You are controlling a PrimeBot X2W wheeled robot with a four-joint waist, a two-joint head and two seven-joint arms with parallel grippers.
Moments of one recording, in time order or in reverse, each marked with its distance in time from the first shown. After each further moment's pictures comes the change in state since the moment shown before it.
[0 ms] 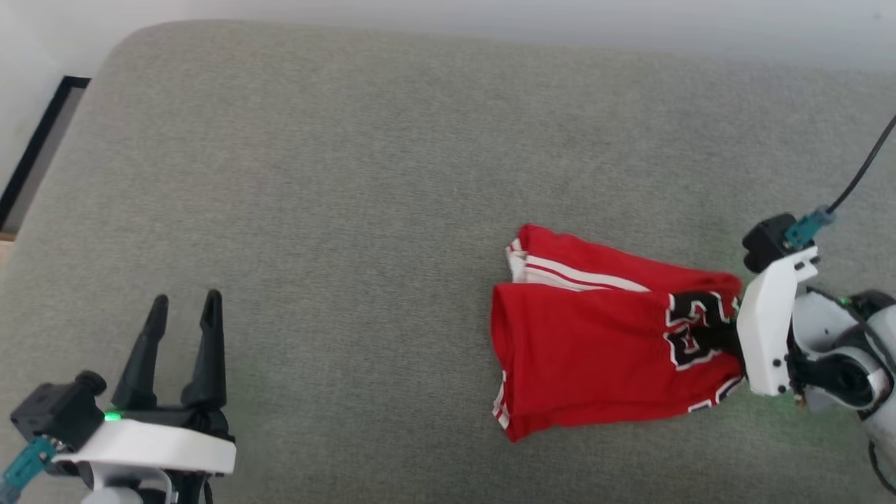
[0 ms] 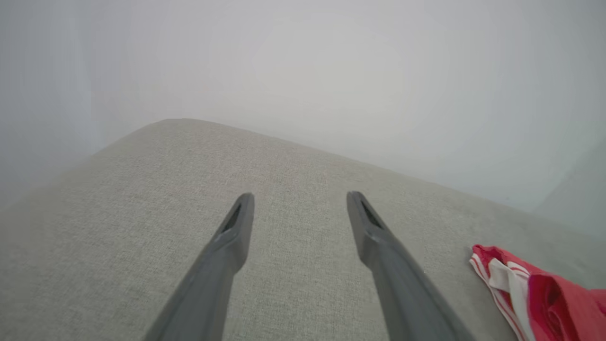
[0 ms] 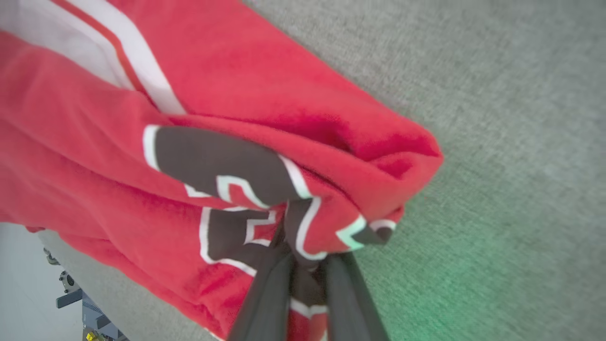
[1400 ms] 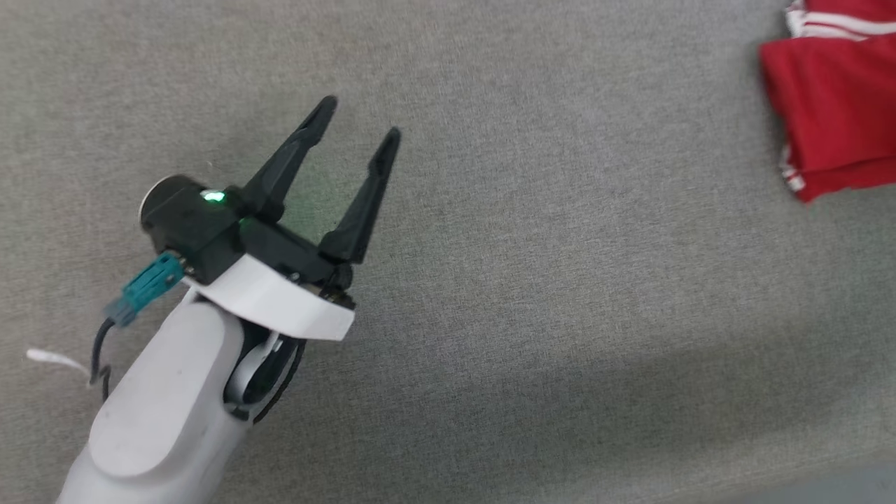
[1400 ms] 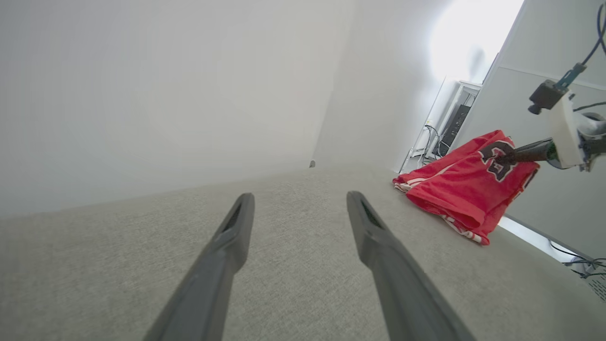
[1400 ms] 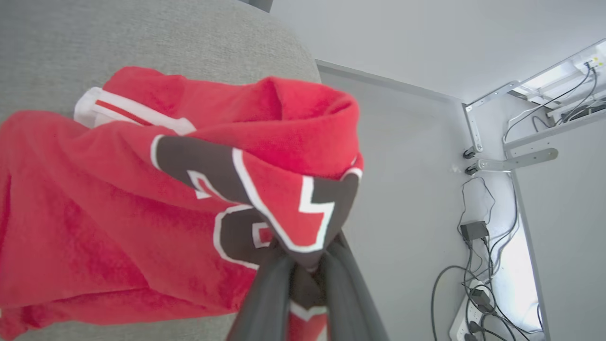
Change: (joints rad) left arm -0.510 0.125 -0.449 -0.011 0.025 0.000 0.000; right arm -0.324 -0.198 -0.323 0.237 -0.419 0.000 -0.302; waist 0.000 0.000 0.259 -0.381
